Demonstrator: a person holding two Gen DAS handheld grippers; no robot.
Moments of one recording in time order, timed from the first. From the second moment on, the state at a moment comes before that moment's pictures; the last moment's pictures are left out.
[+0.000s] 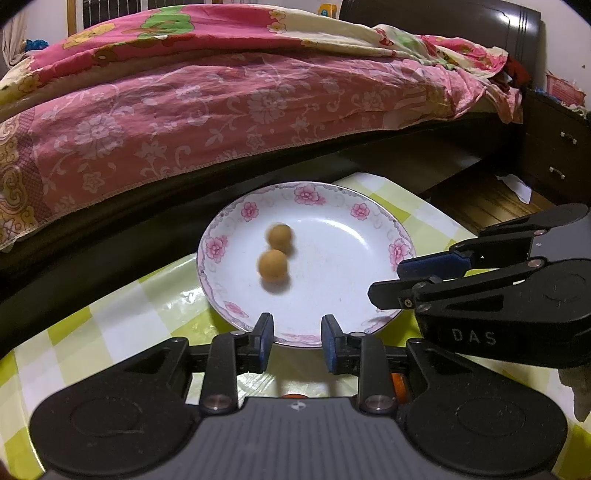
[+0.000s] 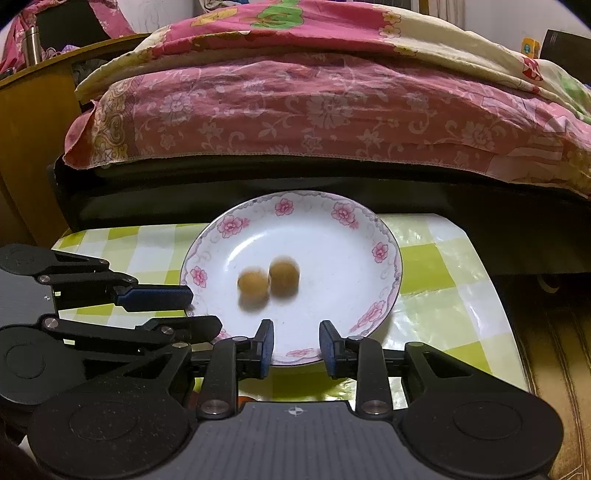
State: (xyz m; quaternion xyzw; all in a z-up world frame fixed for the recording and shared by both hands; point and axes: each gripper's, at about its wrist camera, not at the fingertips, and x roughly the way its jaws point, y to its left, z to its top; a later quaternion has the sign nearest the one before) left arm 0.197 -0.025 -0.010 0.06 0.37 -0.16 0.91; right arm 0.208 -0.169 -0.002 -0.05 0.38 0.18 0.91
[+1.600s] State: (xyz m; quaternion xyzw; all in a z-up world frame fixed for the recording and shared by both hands) left arm 0.086 0.008 0.011 0.06 0.41 -0.20 0.89; right arm 0.086 -0.143 -0.014 -0.05 0.45 0.22 0.86
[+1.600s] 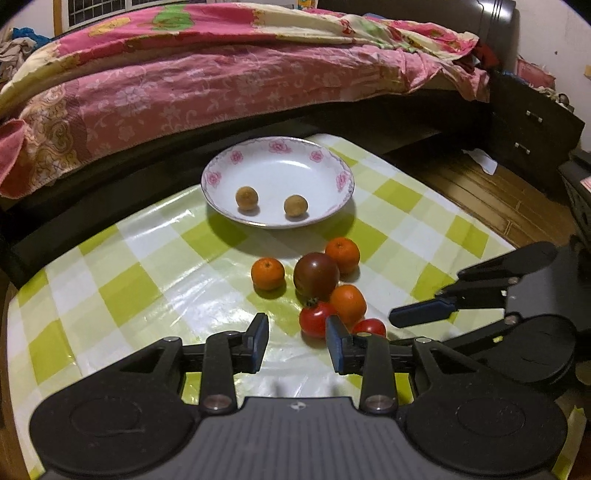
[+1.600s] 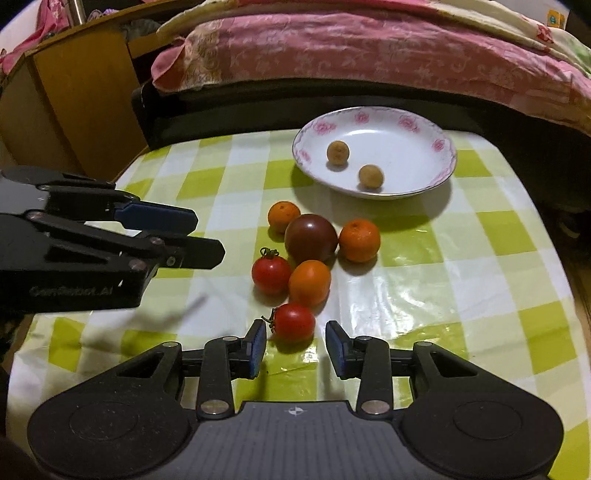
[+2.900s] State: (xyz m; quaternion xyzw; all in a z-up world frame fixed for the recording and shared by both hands) left arm 0.119 -0.027 -0.034 0.10 0.43 -0.22 0.87; right arm 0.107 -0.174 -0.024 -0.03 0.47 0.22 0.85
